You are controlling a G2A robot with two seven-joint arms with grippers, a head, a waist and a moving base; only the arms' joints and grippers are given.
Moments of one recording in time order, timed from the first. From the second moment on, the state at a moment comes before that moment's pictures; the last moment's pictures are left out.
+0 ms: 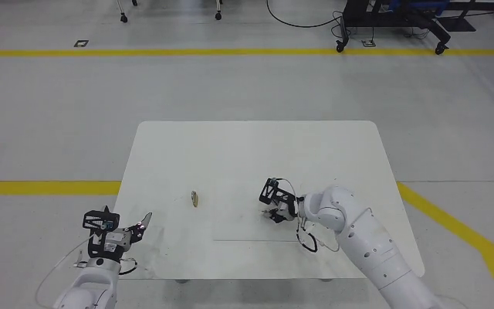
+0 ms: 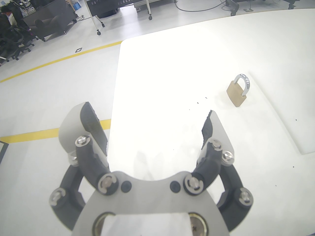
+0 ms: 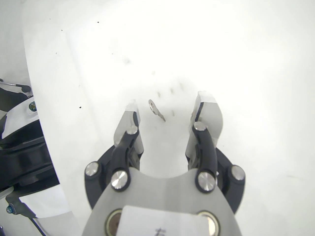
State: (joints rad) left arm 1.73 -1.15 -1.60 -1.80 1.33 0.00 0.00; right arm -0.85 -1.15 0.91 -1.27 -0.99 -0.69 0.70
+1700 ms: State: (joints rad) left arm 1.73 -1.15 -1.61 -1.82 1.29 0.00 0.00; right arm -1.23 -1.11 1.30 -1.46 -0.40 -0.75 0.05
